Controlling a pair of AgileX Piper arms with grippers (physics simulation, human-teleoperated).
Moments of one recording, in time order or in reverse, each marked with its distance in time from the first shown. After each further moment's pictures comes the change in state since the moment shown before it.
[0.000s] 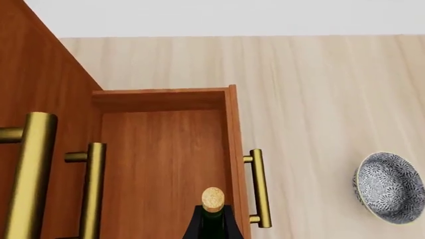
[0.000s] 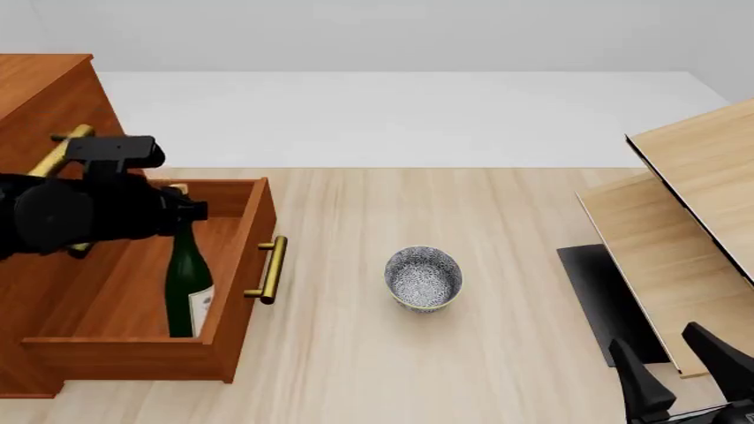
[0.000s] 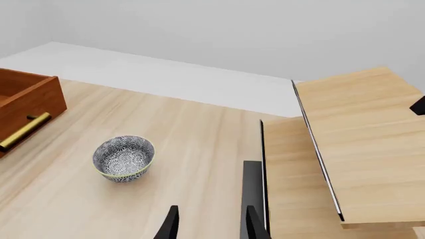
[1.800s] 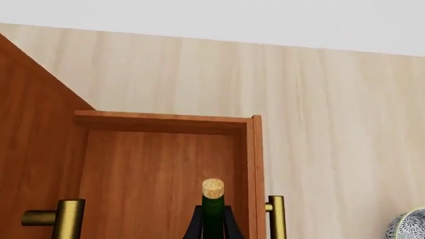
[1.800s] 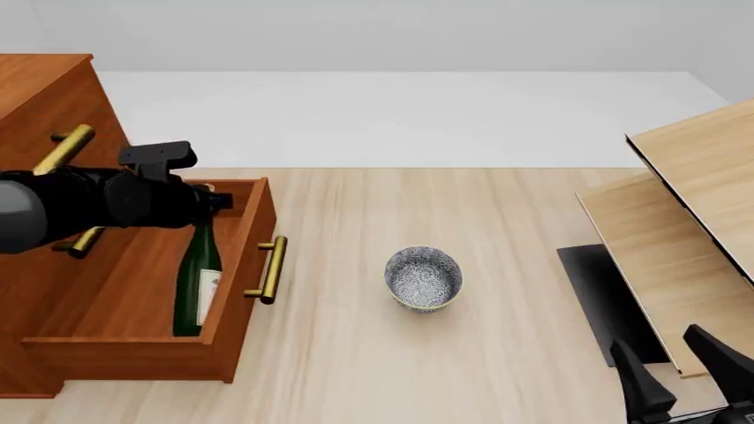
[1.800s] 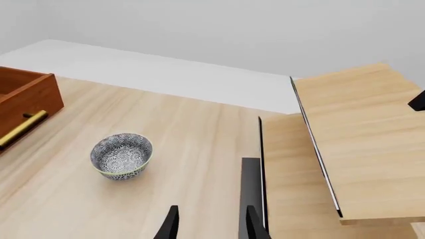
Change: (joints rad) left arm 0.048 0.344 -0.130 -0.166 -0.002; right arm -0.010 -0.010 0.000 0.021 0.000
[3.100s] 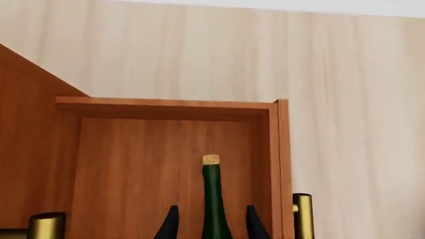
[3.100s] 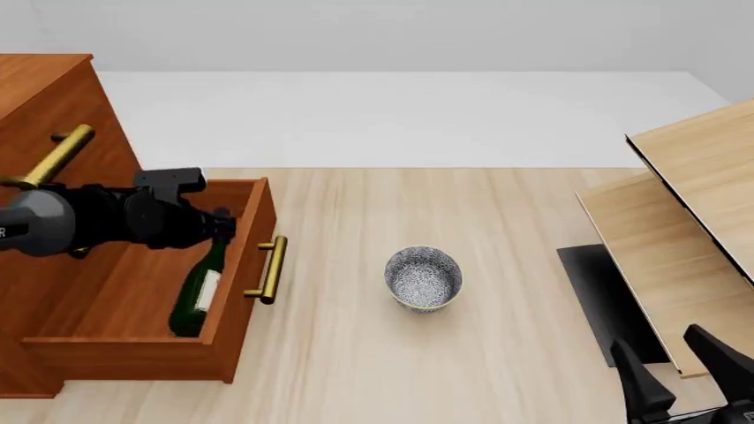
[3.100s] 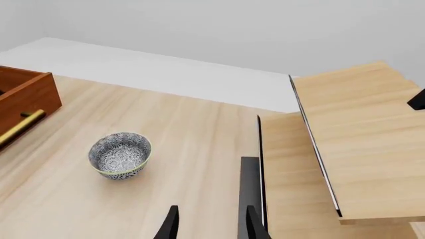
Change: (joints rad) left arm 0.019 0.108 0.019 -0.029 0.031; right arm -0.005 0.011 0.000 -0.005 -0.002
